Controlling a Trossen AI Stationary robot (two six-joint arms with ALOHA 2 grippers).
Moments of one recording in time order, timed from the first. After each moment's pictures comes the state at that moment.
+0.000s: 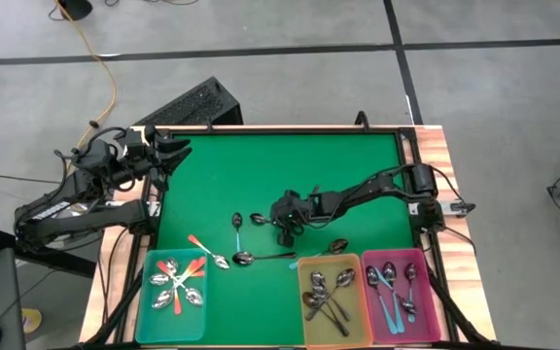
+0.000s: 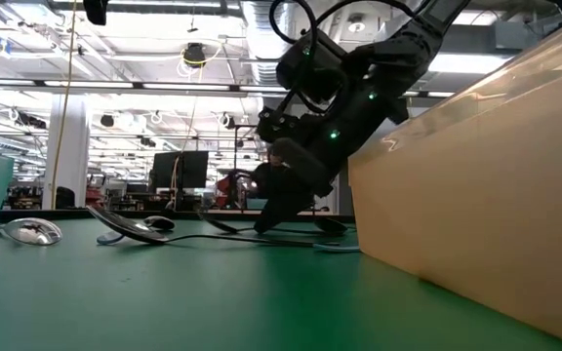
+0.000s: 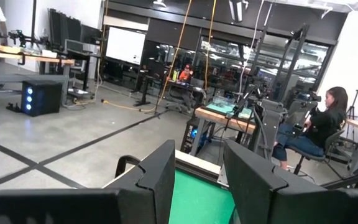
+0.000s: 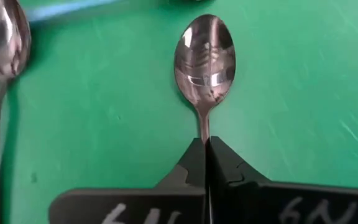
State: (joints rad) left arm 0.40 0.44 0.74 -0.18 0.01 -0.25; right arm 0.00 2.01 1.14 0.04 0.08 0.13
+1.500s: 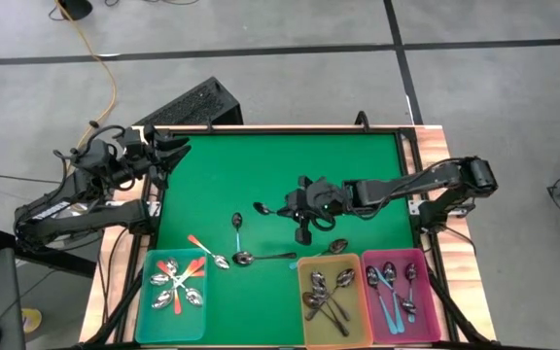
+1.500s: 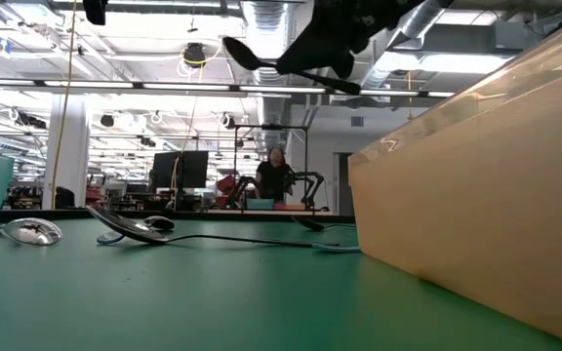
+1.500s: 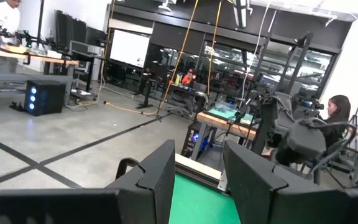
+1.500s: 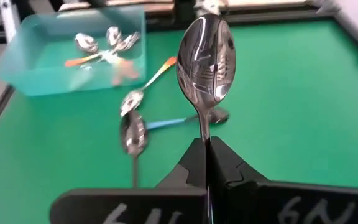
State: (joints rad) left arm 0.40 0.44 0.74 -0.17 -0.01 -0.27; right arm 0.11 1.56 1.14 -0.11 0.12 0.13
